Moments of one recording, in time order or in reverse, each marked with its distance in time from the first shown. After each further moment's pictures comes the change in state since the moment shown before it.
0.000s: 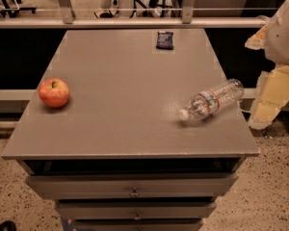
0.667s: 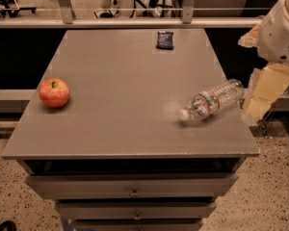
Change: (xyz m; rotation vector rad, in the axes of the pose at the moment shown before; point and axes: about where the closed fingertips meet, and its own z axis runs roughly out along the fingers) arm -0.009 -0.012 0.009 0.005 -0.039 -0.019
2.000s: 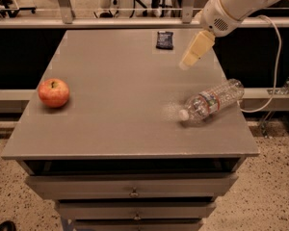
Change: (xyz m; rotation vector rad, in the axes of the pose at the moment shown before) arm -0.089 -0.171 0.098 0.087 -0.315 0.109
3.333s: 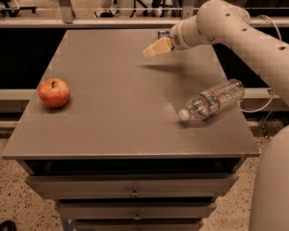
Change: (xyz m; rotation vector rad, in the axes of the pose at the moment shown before) arm -0.024 -0.091 0.139 0.269 -0.260 0.474
